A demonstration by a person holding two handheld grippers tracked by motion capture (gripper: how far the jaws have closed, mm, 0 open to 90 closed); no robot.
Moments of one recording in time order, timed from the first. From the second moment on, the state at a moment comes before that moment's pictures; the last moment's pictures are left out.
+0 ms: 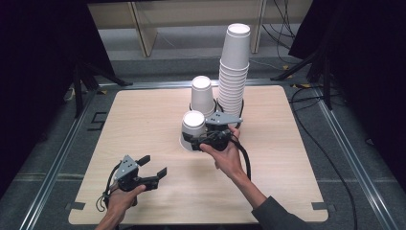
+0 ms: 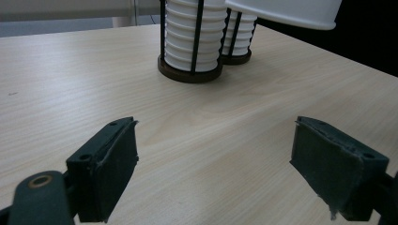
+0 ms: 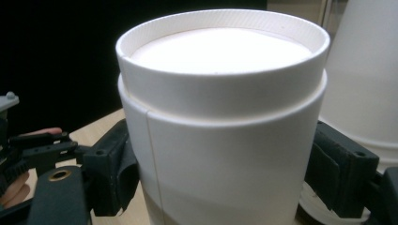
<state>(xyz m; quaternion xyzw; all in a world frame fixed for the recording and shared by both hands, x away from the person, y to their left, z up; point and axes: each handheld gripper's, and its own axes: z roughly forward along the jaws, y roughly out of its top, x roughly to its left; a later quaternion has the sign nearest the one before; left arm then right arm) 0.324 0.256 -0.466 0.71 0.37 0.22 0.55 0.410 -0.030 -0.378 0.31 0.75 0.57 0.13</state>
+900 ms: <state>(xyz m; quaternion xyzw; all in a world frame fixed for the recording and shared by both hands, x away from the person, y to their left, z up) 0.322 0.234 -0.461 0.71 0.32 0.20 0.59 0.397 0.000 -0.407 0.27 0.77 0.57 0.08</state>
